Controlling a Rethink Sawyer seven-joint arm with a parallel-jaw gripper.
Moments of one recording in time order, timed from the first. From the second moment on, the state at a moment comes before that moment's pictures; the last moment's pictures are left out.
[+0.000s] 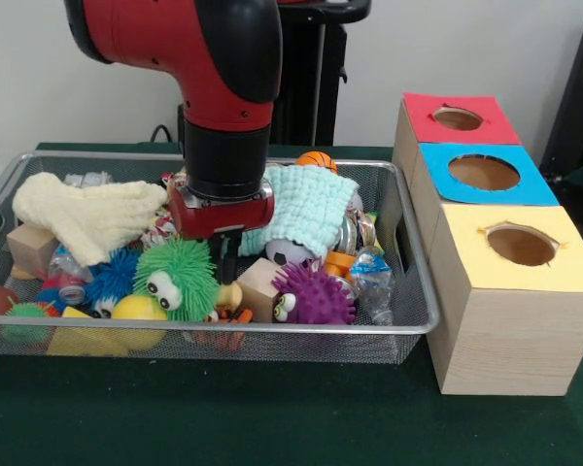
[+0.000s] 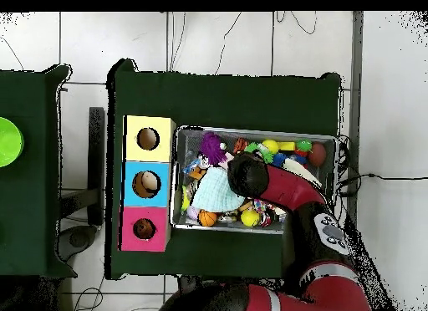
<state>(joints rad) -0.37 -0.44 -0.01 1.60 -0.01 0.25 0.92</state>
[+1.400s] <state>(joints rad) -0.55 -0.41 0.16 1.61 -0.07 0.16 0.92</state>
